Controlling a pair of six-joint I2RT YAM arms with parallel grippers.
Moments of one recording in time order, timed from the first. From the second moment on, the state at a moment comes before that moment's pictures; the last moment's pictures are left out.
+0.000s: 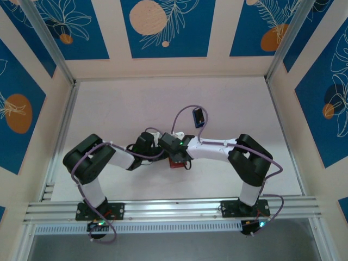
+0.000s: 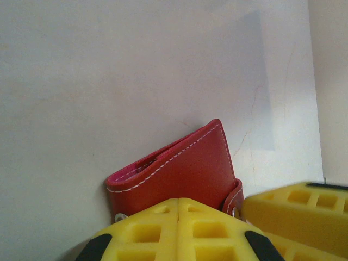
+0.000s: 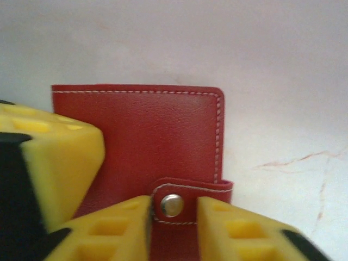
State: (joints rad) left arm -0.69 1.77 0.55 0.59 0.39 -0.89; right arm 0.98 1.77 1.09 -0.65 0.34 0.76
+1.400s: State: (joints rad) left arm -0.74 1.72 0.67 0.30 0.29 -0.80; right arm 0.90 1.40 0.96 -0.62 0.25 0.81
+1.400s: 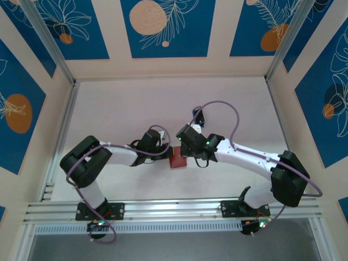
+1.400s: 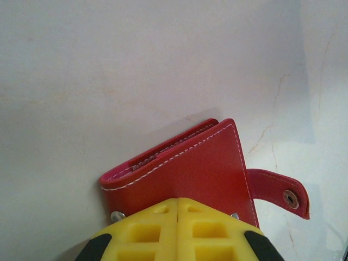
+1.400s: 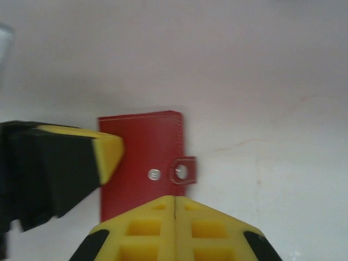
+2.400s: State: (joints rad) left arm -0.76 1.68 0.66 0.25 0.28 -0.80; right arm 0.81 1.71 1.01 -0.65 0.15 0.85
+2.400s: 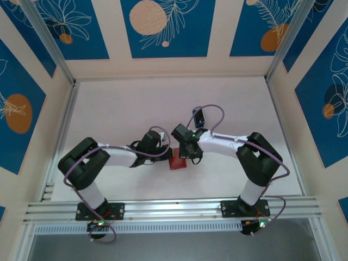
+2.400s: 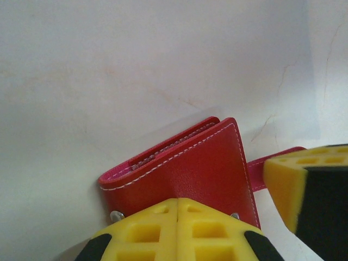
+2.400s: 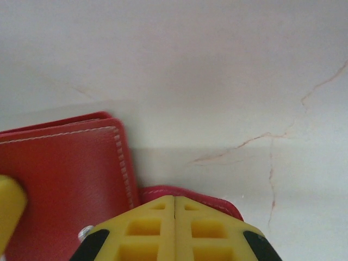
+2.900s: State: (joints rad) left arm -0.76 1.46 0.68 0.05 0.32 -0.77; right arm 0.74 1.70 0.96 -0.59 0.04 0.85
